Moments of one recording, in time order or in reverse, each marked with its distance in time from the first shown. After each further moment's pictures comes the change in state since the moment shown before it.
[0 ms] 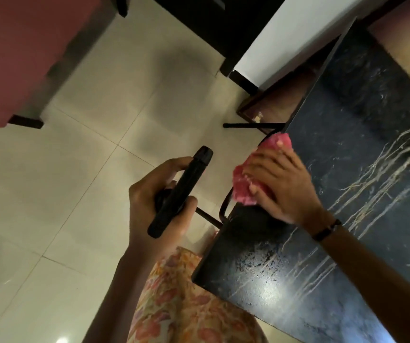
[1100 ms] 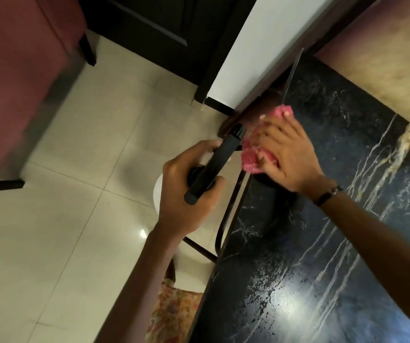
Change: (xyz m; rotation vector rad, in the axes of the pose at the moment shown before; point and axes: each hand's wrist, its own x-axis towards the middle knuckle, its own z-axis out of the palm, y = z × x) left_hand 0.115 0.013 0.074 -0.070 -0.210 0.055; right_hand 0.055 0.115 -0.018 -0.108 0.100 0.172
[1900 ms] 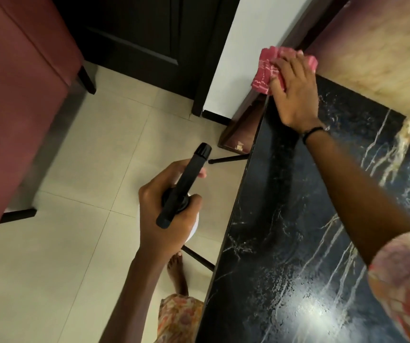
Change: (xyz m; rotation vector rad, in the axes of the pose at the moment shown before) left_hand 0.006 0.005 0.005 0.061 0.034 0.113; right_hand 0.083 0.101 0.008 0.173 0.224 0.544
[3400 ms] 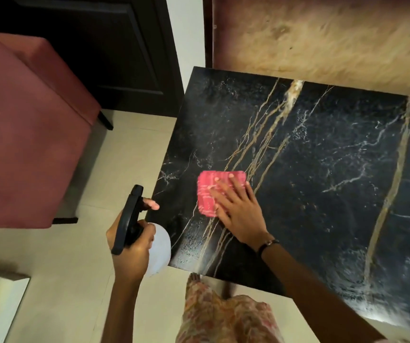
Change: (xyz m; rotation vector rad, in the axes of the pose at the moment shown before) left_hand -0.227 0.108 0.068 0.227 0.253 -0.150; right_hand -0.393 0.028 -0.063 -0.020 -0.269 -0.179
